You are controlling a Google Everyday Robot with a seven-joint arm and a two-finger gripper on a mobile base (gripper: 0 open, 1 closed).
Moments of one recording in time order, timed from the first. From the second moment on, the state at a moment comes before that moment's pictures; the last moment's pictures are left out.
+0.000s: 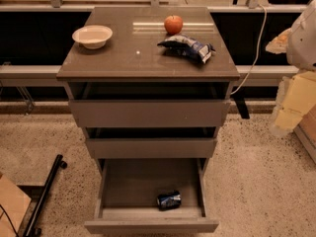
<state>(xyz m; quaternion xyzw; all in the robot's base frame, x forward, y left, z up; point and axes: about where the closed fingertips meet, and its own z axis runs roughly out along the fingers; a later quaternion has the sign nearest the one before) 0.438 -0.217 0.977 -0.60 0.78 -0.03 0.16</state>
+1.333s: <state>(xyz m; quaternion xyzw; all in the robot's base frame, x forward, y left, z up) 0.458 -0.219 0.931 -0.59 0.78 -0.05 0.22</state>
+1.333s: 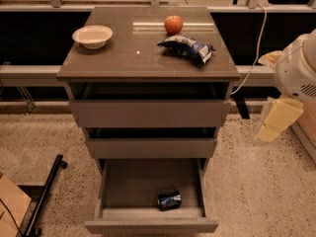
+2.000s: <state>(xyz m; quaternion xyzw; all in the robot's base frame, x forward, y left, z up) 0.457 -0.189 0.888 -0.61 0.76 -0.01 0.21</state>
